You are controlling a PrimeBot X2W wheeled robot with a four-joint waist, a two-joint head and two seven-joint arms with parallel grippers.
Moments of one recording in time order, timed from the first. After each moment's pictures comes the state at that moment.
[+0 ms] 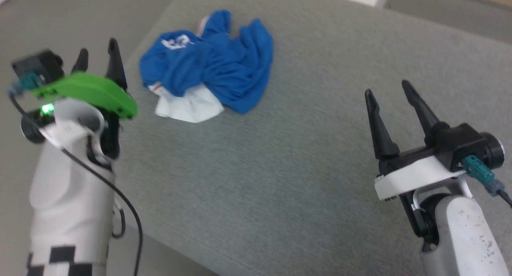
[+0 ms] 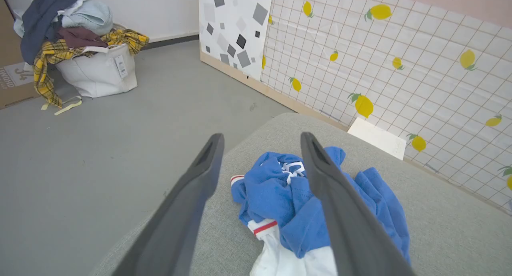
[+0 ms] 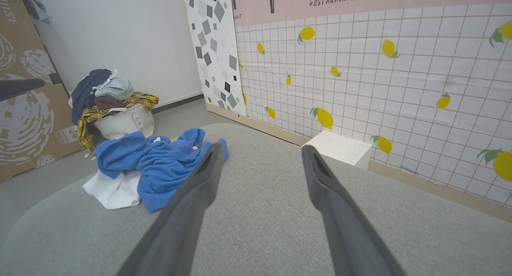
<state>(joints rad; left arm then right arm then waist) -0.66 0.20 0.00 0.47 -0.47 0.06 0.00 -0.24 -0.05 0.08 -0.04 0.04 0.13 -0.05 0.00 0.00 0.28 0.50</state>
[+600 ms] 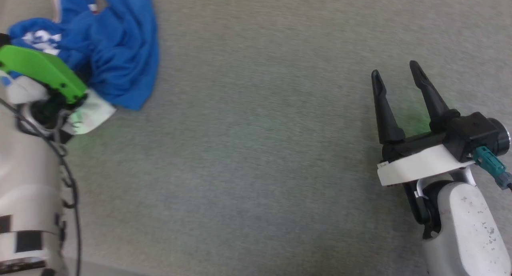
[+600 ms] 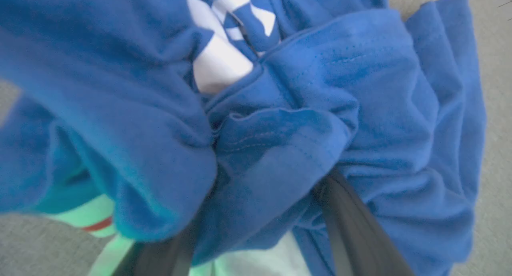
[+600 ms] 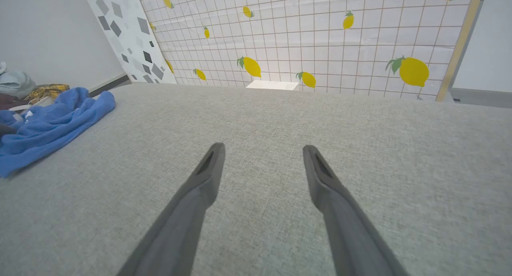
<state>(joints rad) -0.85 0.32 0.08 0.76 -0.69 0.07 0.55 -0.31 -0.05 0.07 -0.02 0.06 0.13 -0.12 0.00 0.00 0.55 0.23</state>
